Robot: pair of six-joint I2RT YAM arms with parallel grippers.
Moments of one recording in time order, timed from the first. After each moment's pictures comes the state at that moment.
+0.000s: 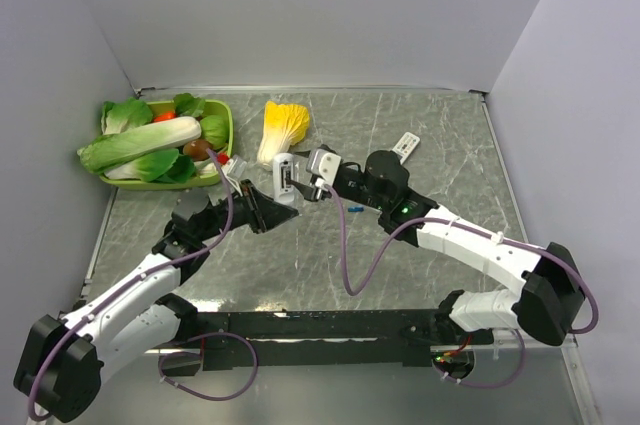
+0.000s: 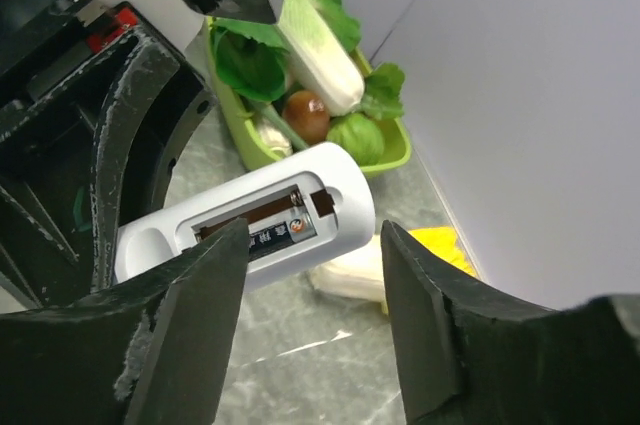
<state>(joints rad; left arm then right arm) -0.50 0.88 0.43 0.47 0.62 -0.76 0.82 1.26 0.90 0.38 -0.36 -0.52</state>
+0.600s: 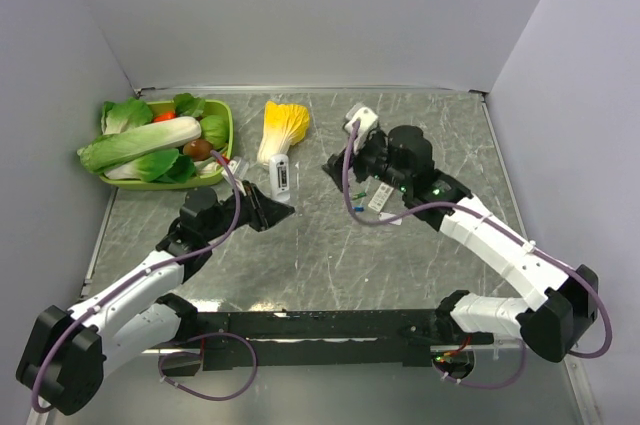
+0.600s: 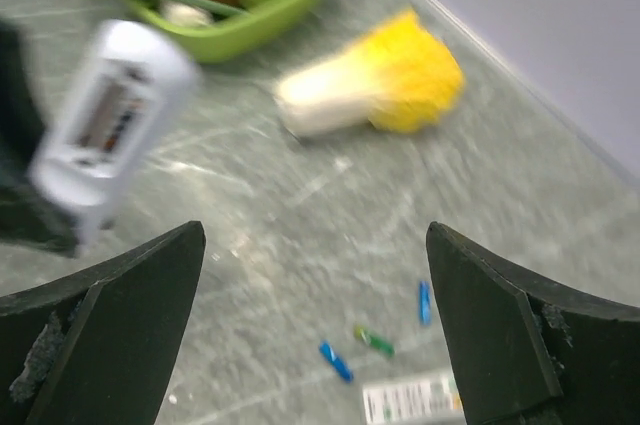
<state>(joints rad) -0.50 0.93 0.42 0.38 0.47 -0.66 0.66 1.18 1.05 -0.10 -0.18 -0.20</state>
